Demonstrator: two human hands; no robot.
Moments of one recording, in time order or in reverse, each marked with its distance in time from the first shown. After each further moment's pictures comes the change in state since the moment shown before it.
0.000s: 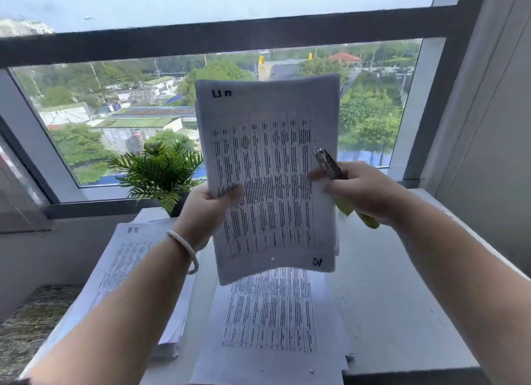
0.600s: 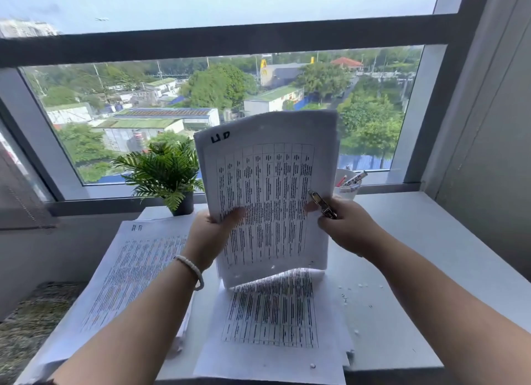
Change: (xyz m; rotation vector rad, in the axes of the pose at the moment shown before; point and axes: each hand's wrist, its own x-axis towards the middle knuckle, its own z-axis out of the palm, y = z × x) left_hand -0.016 -0.037 -0.007 0.122 0.117 -0.017; right_hand -0.010 0.041 0.042 -0.190 0.040 -0.040
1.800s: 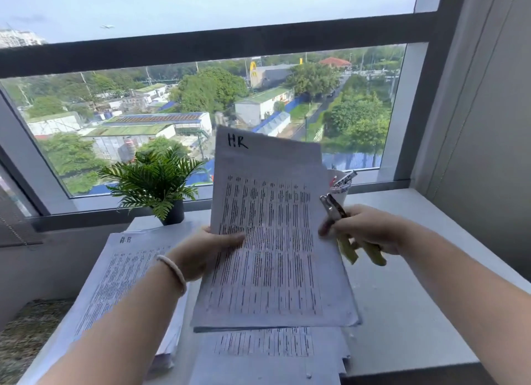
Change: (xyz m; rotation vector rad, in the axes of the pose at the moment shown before) left_hand 0.010 -0.003 -0.006 -0.138 -0.444 -0.495; right_hand 0.005 0.027 -0.043 0.250 -0.380 0.340
